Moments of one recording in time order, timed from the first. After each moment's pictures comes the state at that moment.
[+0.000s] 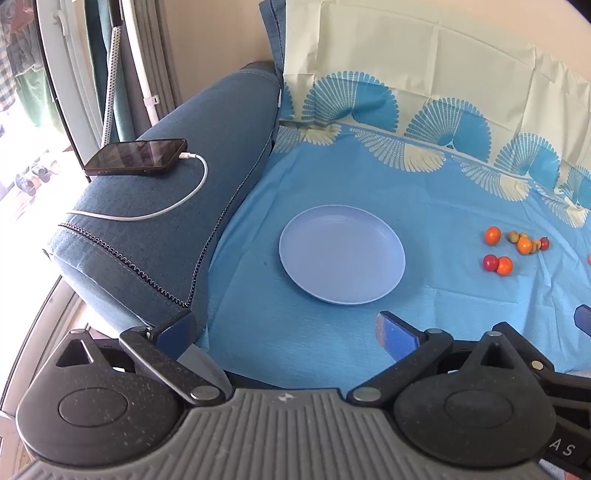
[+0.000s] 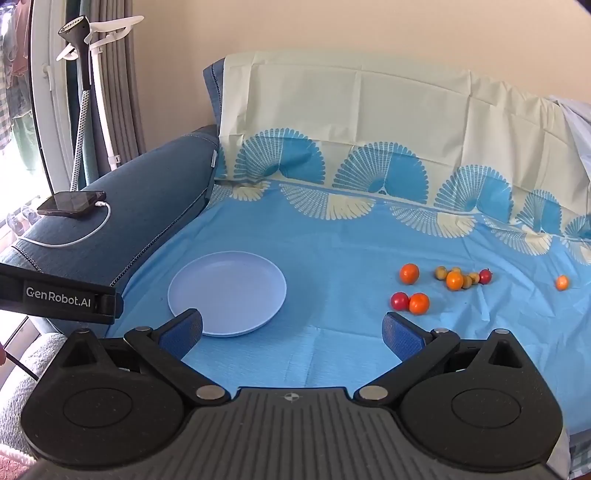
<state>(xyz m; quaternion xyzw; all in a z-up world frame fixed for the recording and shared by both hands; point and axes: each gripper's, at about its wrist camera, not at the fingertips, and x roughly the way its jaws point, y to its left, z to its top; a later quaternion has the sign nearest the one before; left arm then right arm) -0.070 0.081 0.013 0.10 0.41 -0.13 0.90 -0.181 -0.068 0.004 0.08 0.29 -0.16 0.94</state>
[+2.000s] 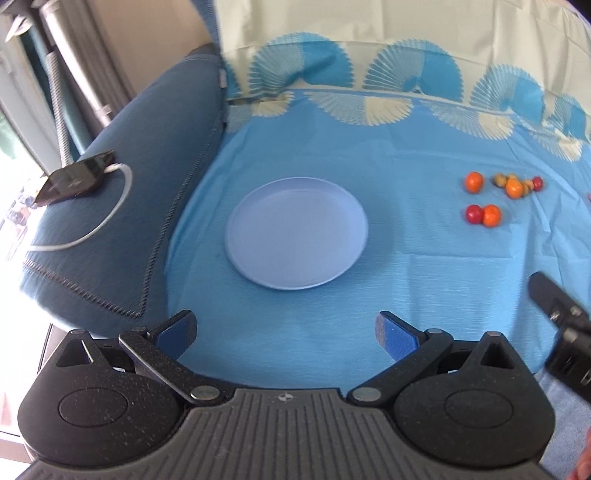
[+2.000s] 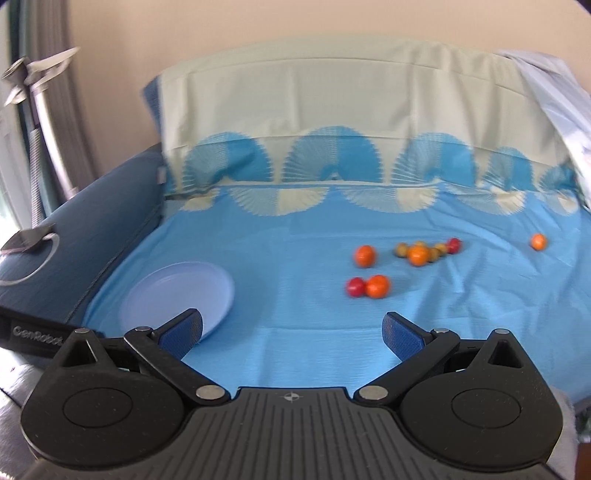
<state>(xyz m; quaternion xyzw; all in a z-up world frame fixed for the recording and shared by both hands) -0.066 -0.013 -0.014 0.19 0.44 -0.16 0.86 -0.205 -0.155 -0.025 0.16 0.26 -0.23 0.92</state>
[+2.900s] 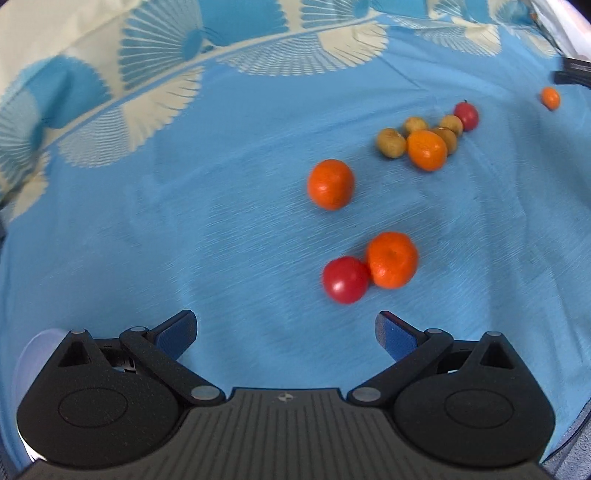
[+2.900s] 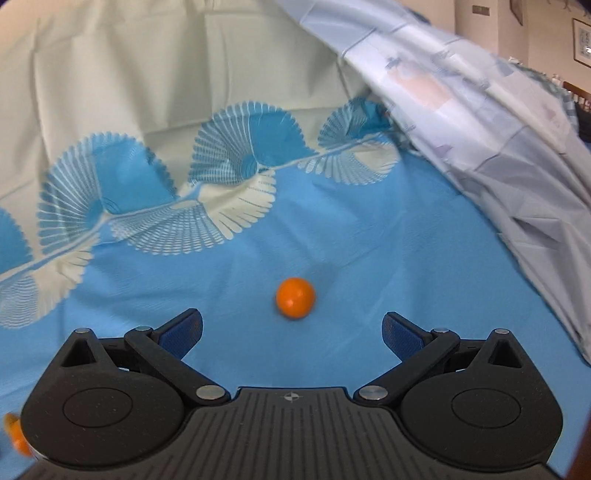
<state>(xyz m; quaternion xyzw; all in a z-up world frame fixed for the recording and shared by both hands) 0.031 -0.300 -0.174 0.33 0.44 -0.35 0.76 -0.184 -0.646 -0.180 0.23 0.28 -0.50 0.78</state>
